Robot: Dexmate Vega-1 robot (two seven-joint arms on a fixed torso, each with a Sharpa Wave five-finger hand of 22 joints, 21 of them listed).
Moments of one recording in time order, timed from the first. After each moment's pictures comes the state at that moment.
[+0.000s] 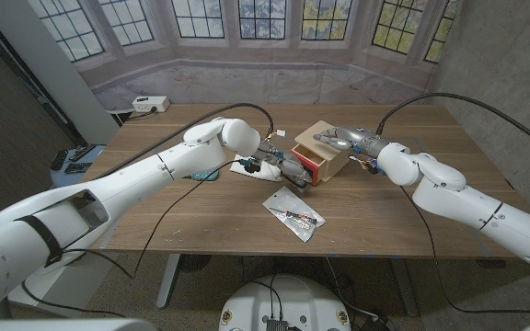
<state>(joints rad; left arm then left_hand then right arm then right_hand) 0.33 0.65 0.98 -1.76 0.34 0.15 -0.84 0.06 0.14 0.73 0.15 0.17 0.62 0.05 0.19 0.19 0.52 -0.03 0.21 0.20 0.43 0.00 0.18 0.17 0.32 -0.01 0.21 0.18 -0.79 -0.94 -0.62 -1.95 -0.42 -0.35 0.15 0.05 0.09 0.30 0.09 0.21 0.27 -0.08 0.19 0.18 0.26 -0.09 0.18 0.18 0.06 -0.01 0.20 0.21 0.12 -0.04 0.17 0.17</state>
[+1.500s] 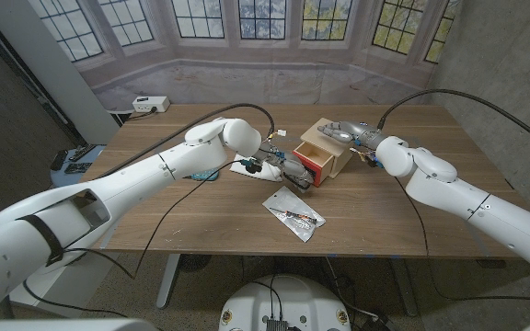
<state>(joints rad) 0.32 0.64 0.98 -1.75 0.33 0.16 -0.84 0.06 0.14 0.74 0.14 0.17 0.61 0.05 0.19 0.19 0.52 -0.03 0.21 0.20 0.43 0.00 0.18 0.17 0.32 -0.01 0.21 0.18 -0.71 -0.89 -0.67 -1.84 -0.39 -0.42 0.14 0.05 0.09 0.30 0.11 0.22 0.26 -0.07 0.19 0.18 0.25 -0.09 0.18 0.18 0.05 0.00 0.20 0.20 0.12 -0.04 0.18 0.16</state>
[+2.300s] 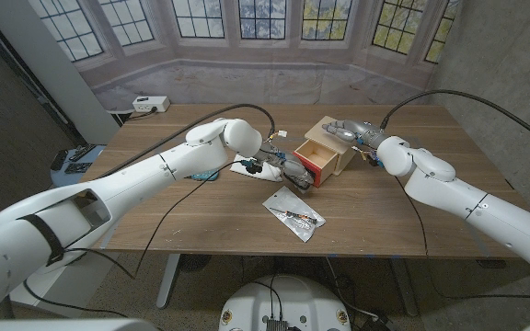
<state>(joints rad) 0.32 0.64 0.99 -1.75 0.33 0.16 -0.84 0.06 0.14 0.74 0.14 0.17 0.61 0.05 0.19 0.19 0.52 -0.03 0.21 0.20 0.43 0.00 0.18 0.17 0.32 -0.01 0.21 0.18 -0.70 -0.88 -0.68 -1.82 -0.37 -0.45 0.12 0.05 0.09 0.31 0.11 0.22 0.26 -0.07 0.19 0.18 0.25 -0.09 0.18 0.18 0.06 -0.01 0.20 0.20 0.12 -0.04 0.18 0.16</state>
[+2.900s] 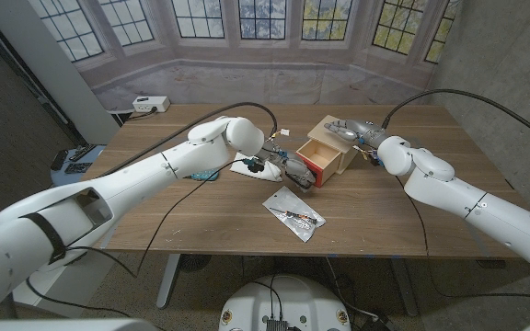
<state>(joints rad) 0.31 0.63 1.00 -1.76 0.34 0.18 -0.85 0.06 0.14 0.74 0.14 0.17 0.60 0.05 0.19 0.19 0.52 -0.03 0.21 0.20 0.43 0.00 0.18 0.17 0.32 -0.01 0.21 0.18 -0.69 -0.88 -0.70 -1.81 -0.37 -0.48 0.11 0.05 0.09 0.31 0.11 0.23 0.26 -0.07 0.19 0.18 0.25 -0.09 0.18 0.18 0.06 -0.01 0.20 0.20 0.12 -0.04 0.18 0.16</state>
